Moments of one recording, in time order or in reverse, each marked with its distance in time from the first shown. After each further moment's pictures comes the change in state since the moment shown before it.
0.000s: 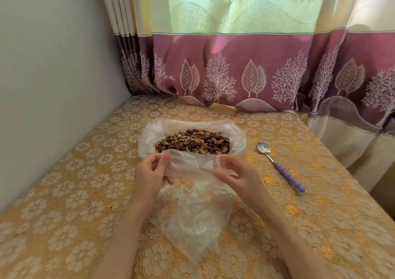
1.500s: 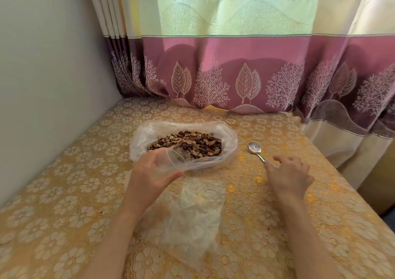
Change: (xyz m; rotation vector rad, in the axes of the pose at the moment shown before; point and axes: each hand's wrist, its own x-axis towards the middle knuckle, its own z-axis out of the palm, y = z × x) left_hand 0.005 -0.004 -0.001 0.600 -0.119 0.426; right_hand 0.002 0.027 -0.073 -0.861 0.604 0.500
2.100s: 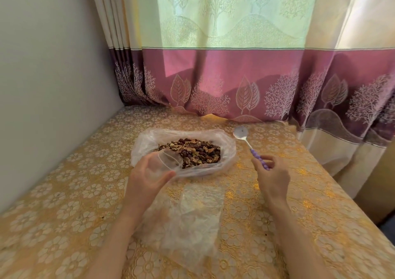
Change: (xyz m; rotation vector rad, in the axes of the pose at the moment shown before) left_hand -0.002 0.002 -0.006 -0.144 0.059 -0.145; right_hand -0.012 -0.024 0.003 0.700 0.080 -0.081
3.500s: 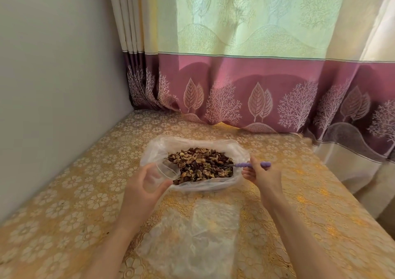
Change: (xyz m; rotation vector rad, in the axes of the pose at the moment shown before) left_hand 0.015 -0.046 -0.011 0.069 0.053 -0.071; right_hand 0.029 -0.004 0.057 0.470 -0.303 0.268
